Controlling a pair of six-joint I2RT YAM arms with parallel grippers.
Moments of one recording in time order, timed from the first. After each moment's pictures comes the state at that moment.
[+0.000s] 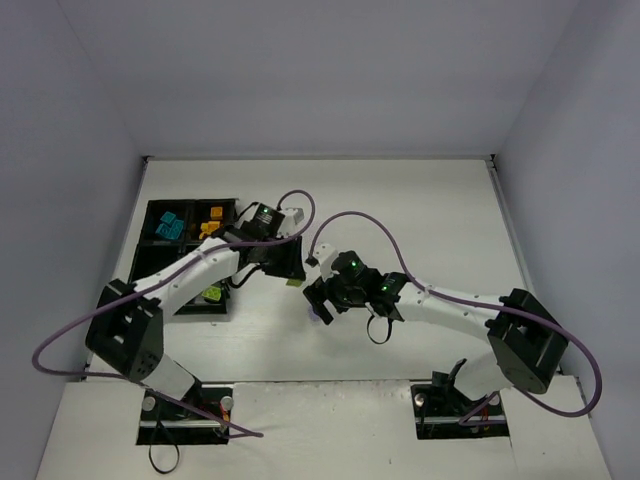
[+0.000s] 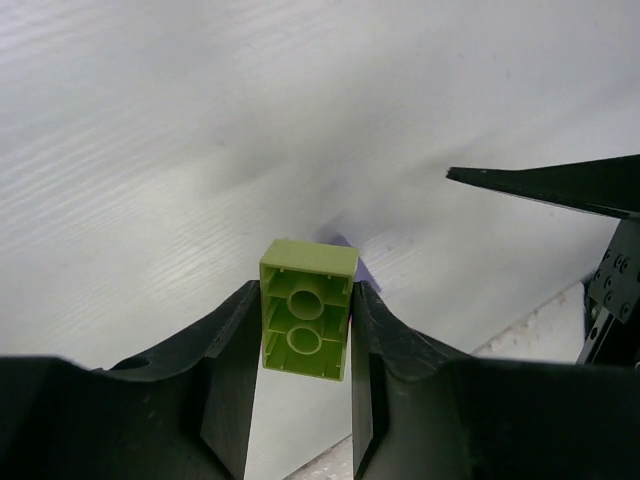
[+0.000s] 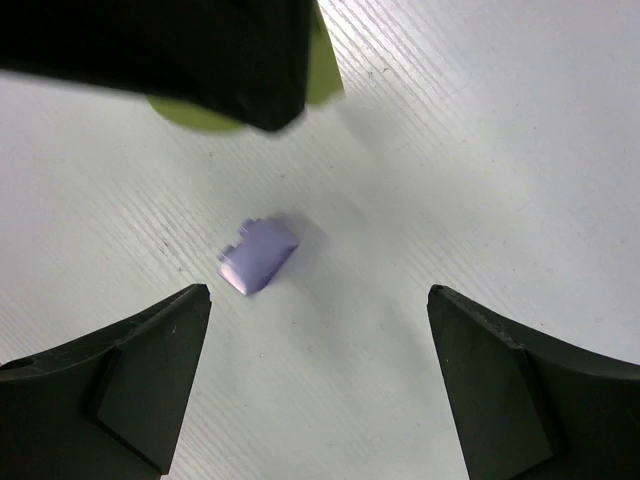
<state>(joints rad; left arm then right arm) -0.57 1.56 1.12 -0.55 0.31 -0.39 0.90 1.44 0.77 -0.11 -0.02 0.06</state>
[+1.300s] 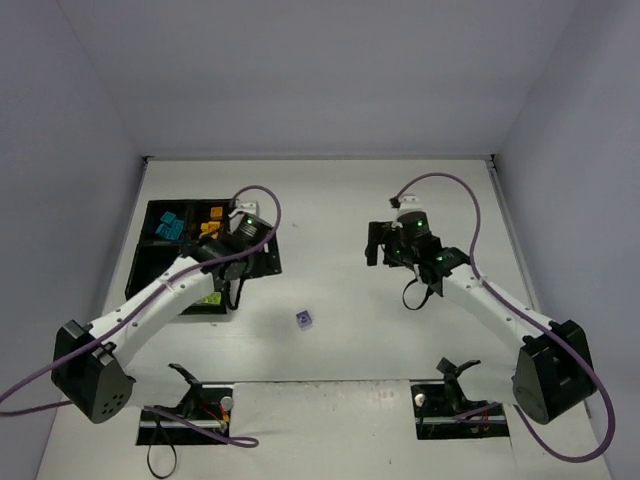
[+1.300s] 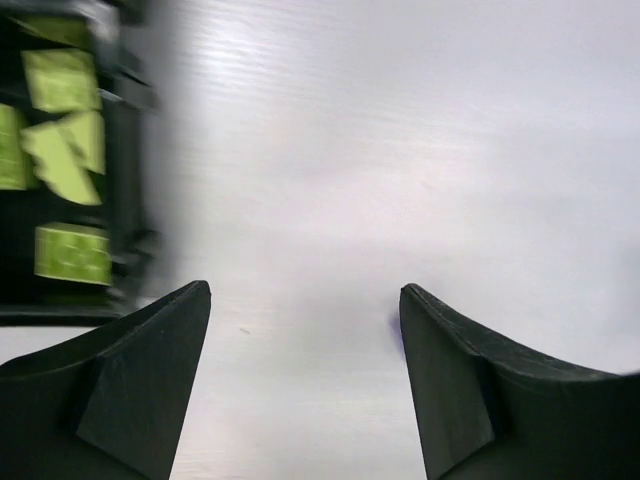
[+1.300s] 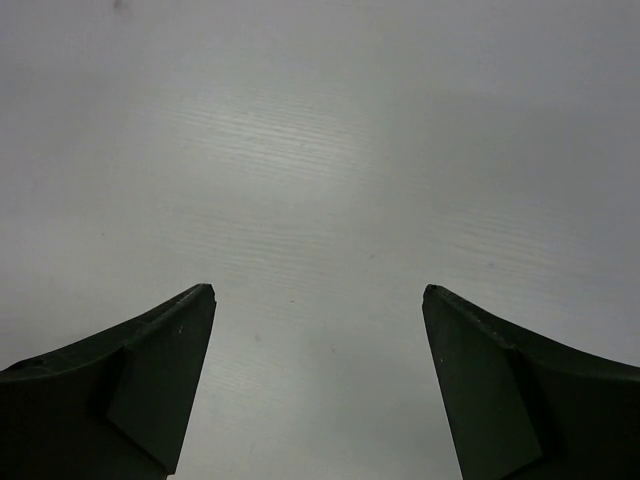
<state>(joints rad) -0.54 1.28 1.09 -0.77 -0.28 -0.62 0.51 1.27 0.80 -0.22 0.08 0.29</state>
